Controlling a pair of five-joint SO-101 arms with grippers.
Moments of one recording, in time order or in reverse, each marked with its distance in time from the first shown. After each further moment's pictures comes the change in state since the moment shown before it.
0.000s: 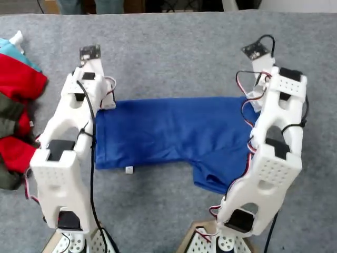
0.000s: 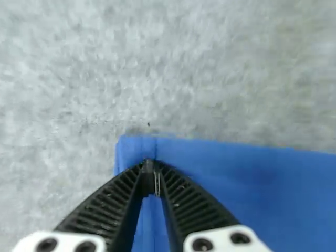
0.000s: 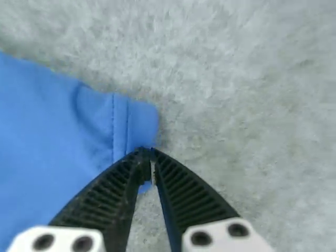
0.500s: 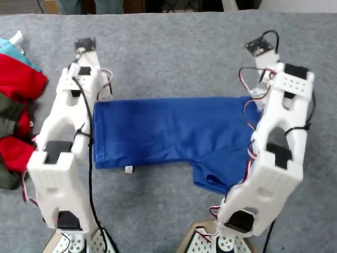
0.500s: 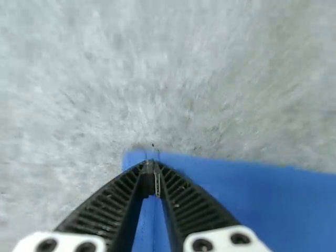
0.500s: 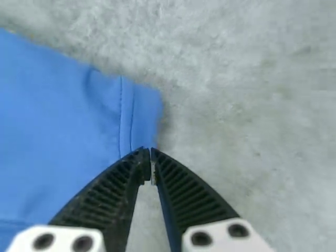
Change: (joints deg) left arm -1.4 -6.7 -4.0 2.5 -0.2; right arm 0.1 -9.6 0.2 7.3 0.4
